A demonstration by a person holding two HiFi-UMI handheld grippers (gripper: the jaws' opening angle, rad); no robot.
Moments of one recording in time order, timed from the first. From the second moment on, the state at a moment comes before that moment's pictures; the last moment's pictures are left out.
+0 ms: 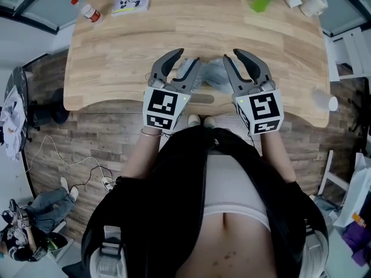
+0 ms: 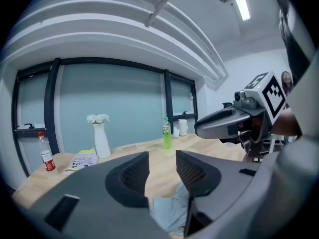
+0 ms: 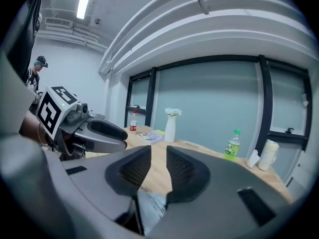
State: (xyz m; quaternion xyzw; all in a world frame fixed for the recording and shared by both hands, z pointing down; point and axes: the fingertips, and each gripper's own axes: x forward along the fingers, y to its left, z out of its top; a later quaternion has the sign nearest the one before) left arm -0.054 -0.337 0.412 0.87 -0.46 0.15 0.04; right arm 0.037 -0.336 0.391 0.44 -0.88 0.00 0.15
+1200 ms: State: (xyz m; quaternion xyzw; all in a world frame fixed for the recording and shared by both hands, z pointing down) left arm -0.058 -0.297 0.372 0.89 -0.44 0.10 0.01; right arm 0.021 -0.287 0.359 0.49 -0.87 0.00 0.04
